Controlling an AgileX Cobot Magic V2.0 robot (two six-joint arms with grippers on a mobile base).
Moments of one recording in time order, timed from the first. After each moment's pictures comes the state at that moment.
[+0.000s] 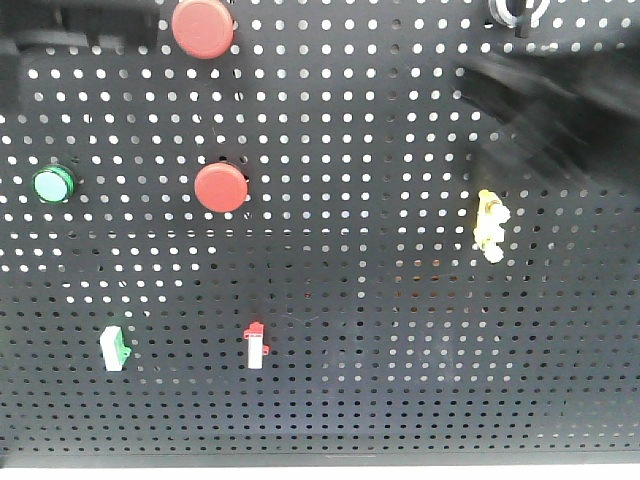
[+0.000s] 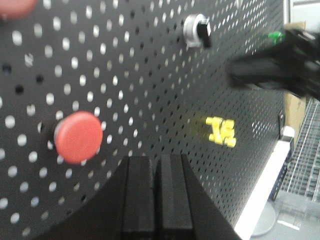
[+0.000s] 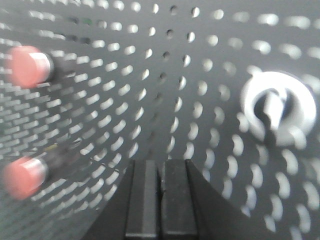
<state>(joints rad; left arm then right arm) -0.37 1.22 -1.77 -0.68 0.88 0.77 0.57 1.16 -1.38 -0.33 0.25 0.14</state>
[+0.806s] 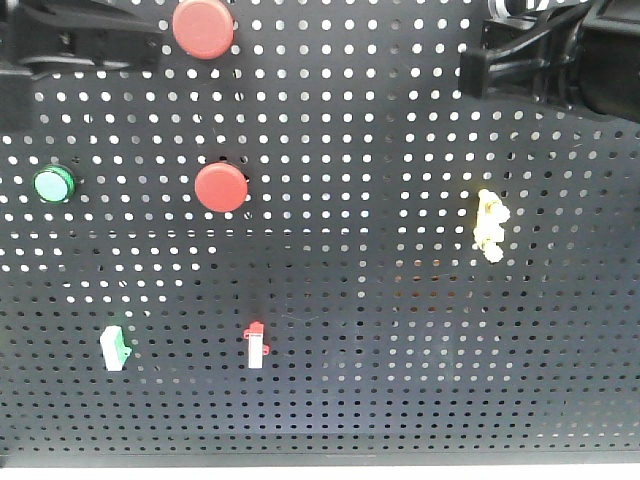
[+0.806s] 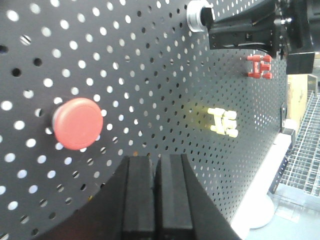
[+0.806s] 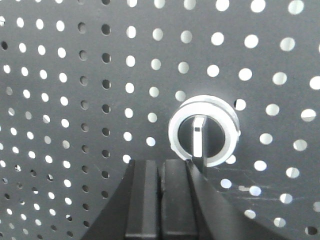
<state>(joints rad) -0.37 1.22 -1.76 -0.66 0.89 0.75 0.54 1.23 -1.52 -0.54 0.39 0.42</state>
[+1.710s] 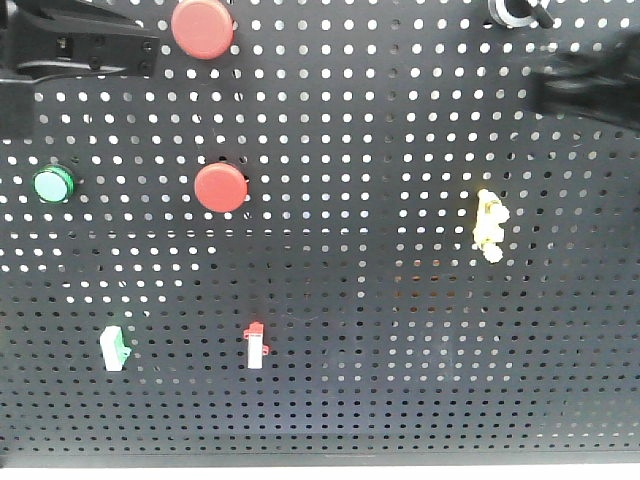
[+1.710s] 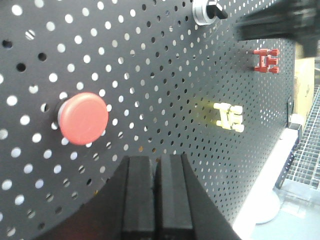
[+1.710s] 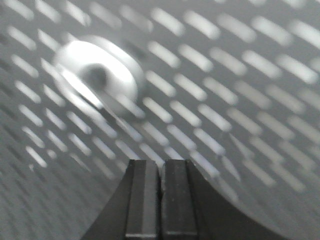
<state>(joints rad) -0.37 1.22 -1.76 -0.61 0.89 0.72 0.49 1.15 -1.52 -0.59 0.69 0.44</state>
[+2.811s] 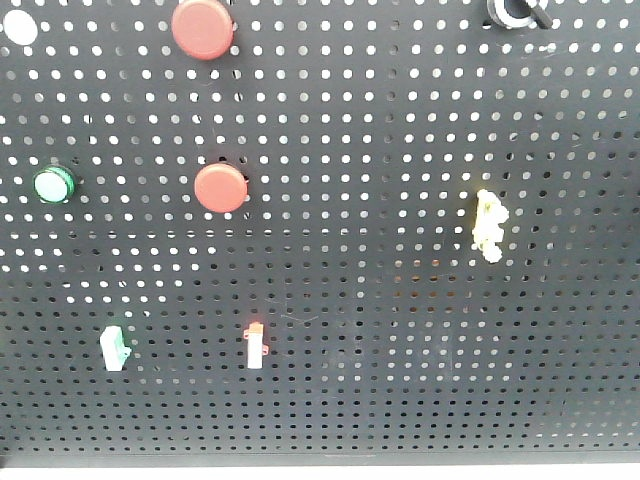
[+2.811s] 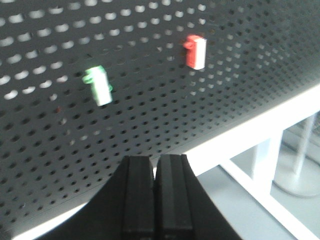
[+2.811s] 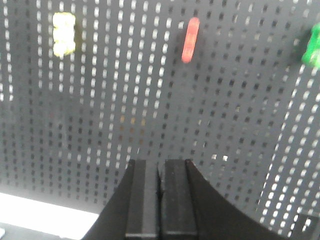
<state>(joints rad) -0.37 0.47 -0.45 -0.37 0.30 0.46 0.49 0.09 -0.55 -0.59 0.64 0.33</state>
